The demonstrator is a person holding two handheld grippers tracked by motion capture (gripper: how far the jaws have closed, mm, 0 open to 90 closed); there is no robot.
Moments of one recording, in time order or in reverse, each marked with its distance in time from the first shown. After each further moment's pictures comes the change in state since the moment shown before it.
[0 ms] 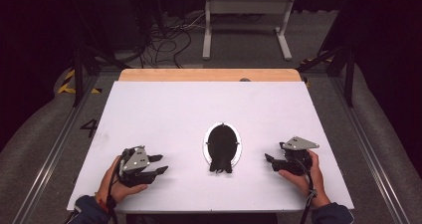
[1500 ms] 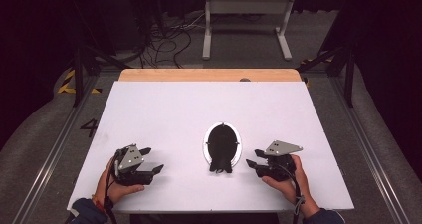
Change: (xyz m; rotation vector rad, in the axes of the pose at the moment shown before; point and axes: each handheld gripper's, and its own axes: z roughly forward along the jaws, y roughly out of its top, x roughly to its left) left arm 0.004 -0.004 0.008 -0.015 0.072 -0.080; right arm 0.060 0.032 -0.008 -0.020 0.187 -0.068
